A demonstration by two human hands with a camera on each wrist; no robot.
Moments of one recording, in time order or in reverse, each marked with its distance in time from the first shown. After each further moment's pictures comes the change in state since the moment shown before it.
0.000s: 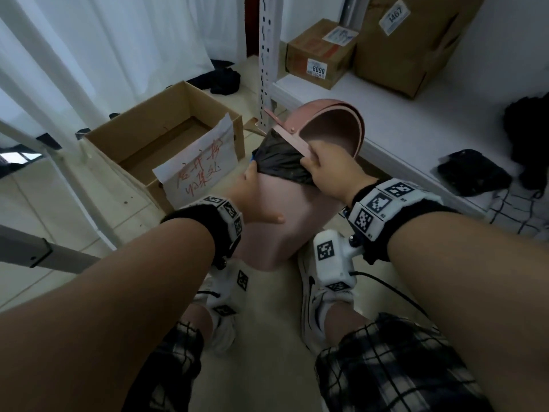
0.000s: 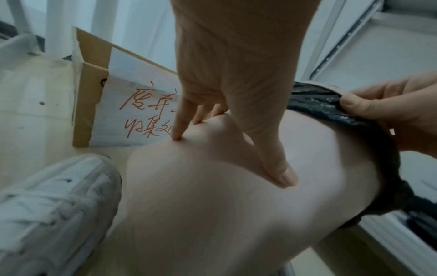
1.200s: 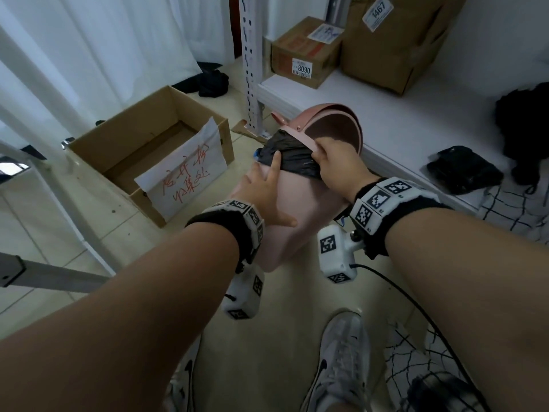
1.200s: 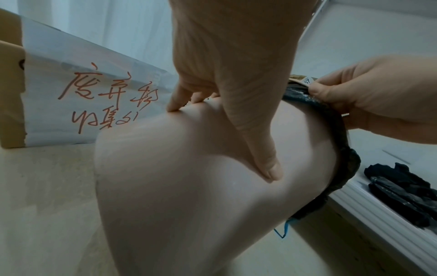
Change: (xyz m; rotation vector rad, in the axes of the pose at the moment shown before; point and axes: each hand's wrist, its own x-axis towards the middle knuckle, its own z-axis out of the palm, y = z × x) left_hand 0.016 0.053 0.018 0.194 0.030 0.077; right_hand 0.007 0.037 -0.013 0.060 0.055 0.131
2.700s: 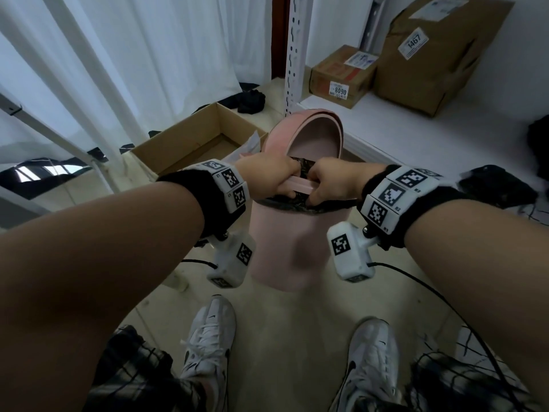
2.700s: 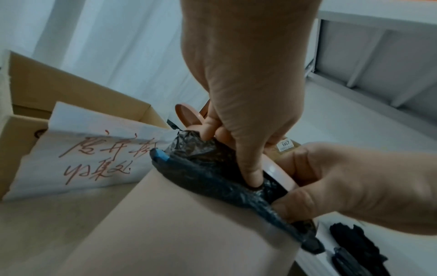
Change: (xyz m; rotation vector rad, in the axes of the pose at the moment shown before) left_hand -0.056 -0.044 -0.106 0.252 -0.013 0.435; right_hand -0.020 -0.096 -0.007 -0.233 -0.501 -0.140
